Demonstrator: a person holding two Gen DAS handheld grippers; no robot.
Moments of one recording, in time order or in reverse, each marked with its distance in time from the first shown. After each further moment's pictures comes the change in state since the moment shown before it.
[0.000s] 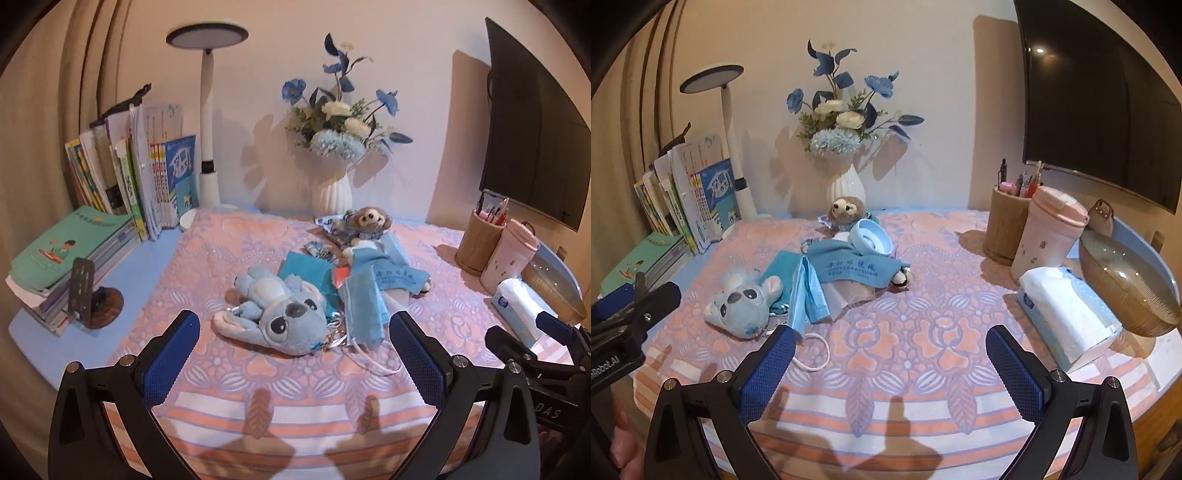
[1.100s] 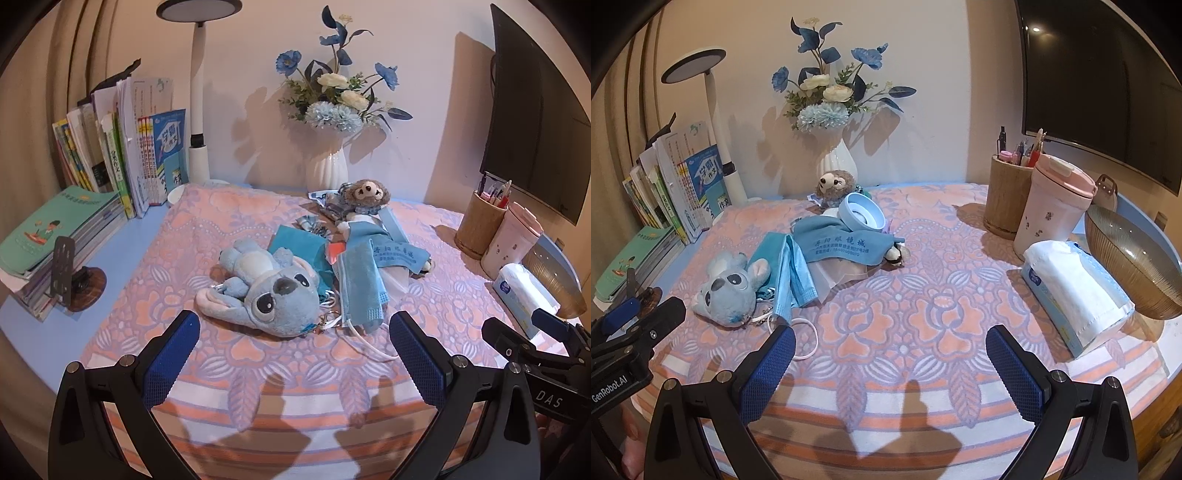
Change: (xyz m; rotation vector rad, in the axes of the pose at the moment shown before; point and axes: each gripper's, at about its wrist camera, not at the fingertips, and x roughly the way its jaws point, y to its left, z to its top) left arm 0.020 -0.004 -0.008 -0.017 0.044 -0.037; right arm 0.018 -0.006 -0.006 0.028 0.068 -0.025
